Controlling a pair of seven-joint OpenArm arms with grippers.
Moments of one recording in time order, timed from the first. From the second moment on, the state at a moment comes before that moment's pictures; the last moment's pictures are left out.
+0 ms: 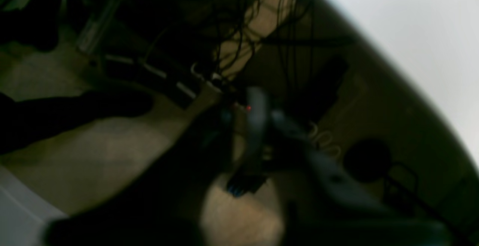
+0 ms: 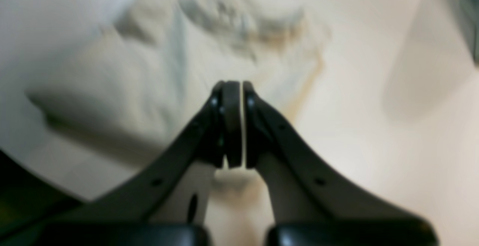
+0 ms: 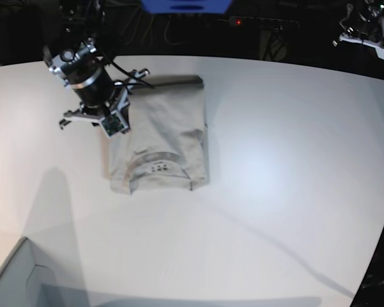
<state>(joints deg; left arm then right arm) 29.5 -3.0 -47.1 86.0 -24.2 -14.8 41.0 -23.5 -8.0 12.7 111.3 -23.7 39.9 -22.7</state>
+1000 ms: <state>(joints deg) 27.1 -4.6 -47.1 69.8 -24.0 -14.7 40.2 -20.0 -4.3 23.3 89.0 -18.0 39.9 -22.0</state>
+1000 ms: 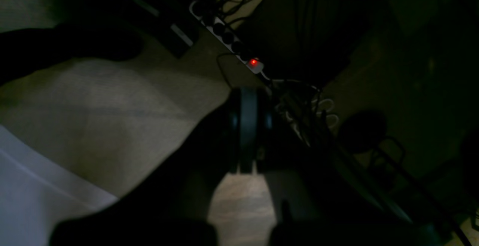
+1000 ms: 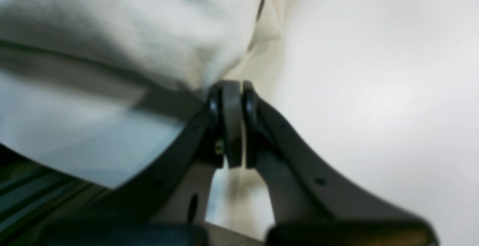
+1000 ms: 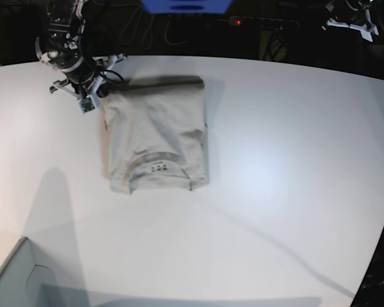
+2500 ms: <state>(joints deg) 10.5 -5.3 -33.8 18.3 4.3 -14.7 3.4 -34.6 -3.5 34.3 78.2 -17.7 39.8 -20.7</state>
